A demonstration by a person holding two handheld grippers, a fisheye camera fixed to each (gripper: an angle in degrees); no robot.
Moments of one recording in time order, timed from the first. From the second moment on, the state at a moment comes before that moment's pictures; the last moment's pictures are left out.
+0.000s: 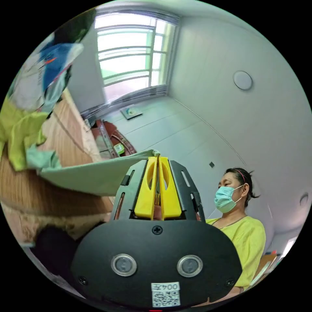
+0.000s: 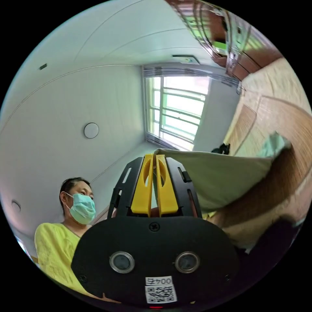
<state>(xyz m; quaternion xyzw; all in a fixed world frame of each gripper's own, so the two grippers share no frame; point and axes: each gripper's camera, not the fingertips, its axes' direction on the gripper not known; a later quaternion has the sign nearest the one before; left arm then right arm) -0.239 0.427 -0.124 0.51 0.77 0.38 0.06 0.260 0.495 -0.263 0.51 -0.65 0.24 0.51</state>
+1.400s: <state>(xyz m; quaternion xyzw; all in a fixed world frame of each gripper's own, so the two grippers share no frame) -0.308 0.427 -0.710 0.70 0.65 0.28 0.10 0.372 -0.079 -0.450 0.61 -0.50 0.16 0.60</state>
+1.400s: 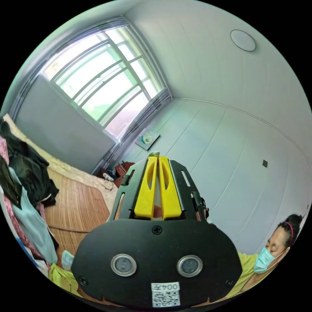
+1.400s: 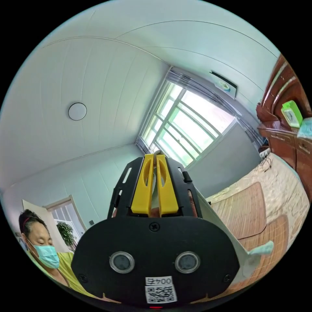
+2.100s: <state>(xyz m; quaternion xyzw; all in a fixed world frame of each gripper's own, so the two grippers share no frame) -0.059 -0.008 -0.287 0.50 0.71 0.37 0.33 0.368 0.163 0.022 0.30 -0.62 0.23 0.68</state>
